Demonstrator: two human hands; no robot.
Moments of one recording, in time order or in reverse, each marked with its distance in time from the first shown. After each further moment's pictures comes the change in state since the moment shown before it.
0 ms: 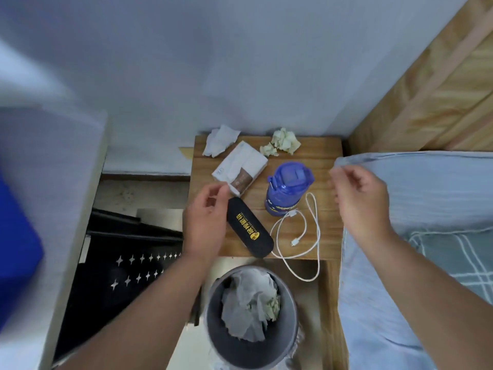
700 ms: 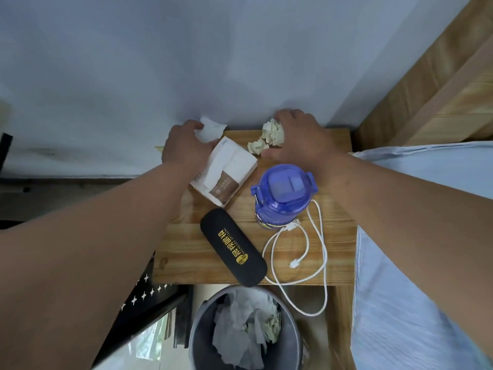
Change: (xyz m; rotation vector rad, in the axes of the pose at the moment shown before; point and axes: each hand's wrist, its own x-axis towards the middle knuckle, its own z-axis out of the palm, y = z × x) left_hand 0.203 -0.009 0.061 0.617 -0.070 0.138; right_hand 0.153 0.031 0.114 -0.809 -0.468 -0.406
